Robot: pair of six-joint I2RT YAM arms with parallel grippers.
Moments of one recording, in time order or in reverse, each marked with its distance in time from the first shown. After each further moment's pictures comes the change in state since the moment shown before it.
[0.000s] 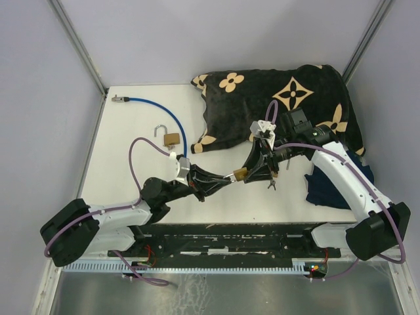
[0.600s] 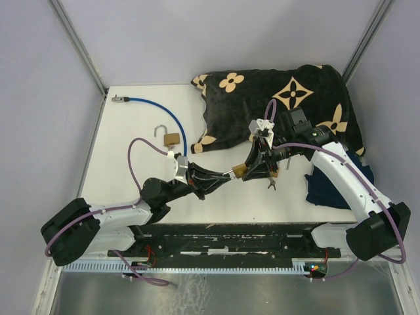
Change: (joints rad) left arm 0.000 0.012 0.000 0.030 -0.051 -0.015; right arm 0.011 -0.002 -0.001 0.067 0.013 0.093
